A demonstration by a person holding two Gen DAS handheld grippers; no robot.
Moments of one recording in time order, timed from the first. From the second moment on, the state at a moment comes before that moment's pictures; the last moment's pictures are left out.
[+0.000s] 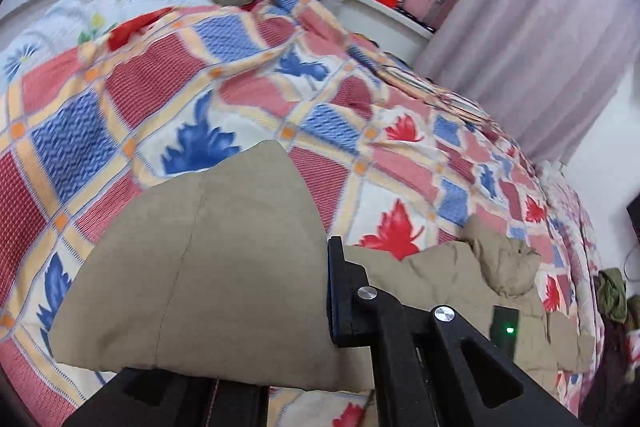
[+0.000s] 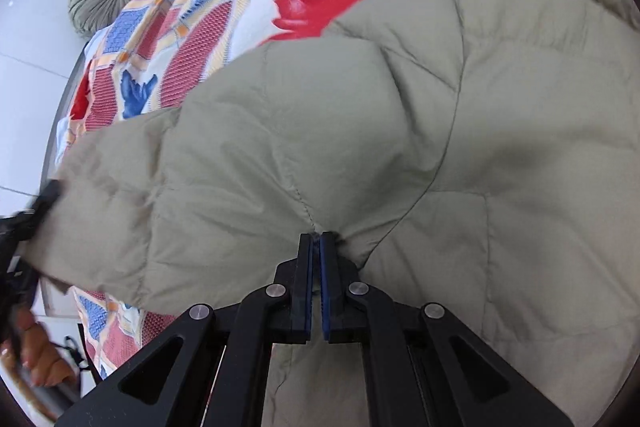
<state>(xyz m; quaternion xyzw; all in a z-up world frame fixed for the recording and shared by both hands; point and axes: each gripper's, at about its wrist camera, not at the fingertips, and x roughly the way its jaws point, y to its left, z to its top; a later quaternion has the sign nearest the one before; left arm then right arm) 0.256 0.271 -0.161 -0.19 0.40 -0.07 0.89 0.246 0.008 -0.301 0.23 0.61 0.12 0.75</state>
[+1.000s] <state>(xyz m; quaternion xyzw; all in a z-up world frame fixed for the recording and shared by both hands) 0.200 -0.087 -0.244 0.10 0.51 -0.25 0.82 0.107 -0.254 -0.242 0.25 0.60 -0.03 0.76</state>
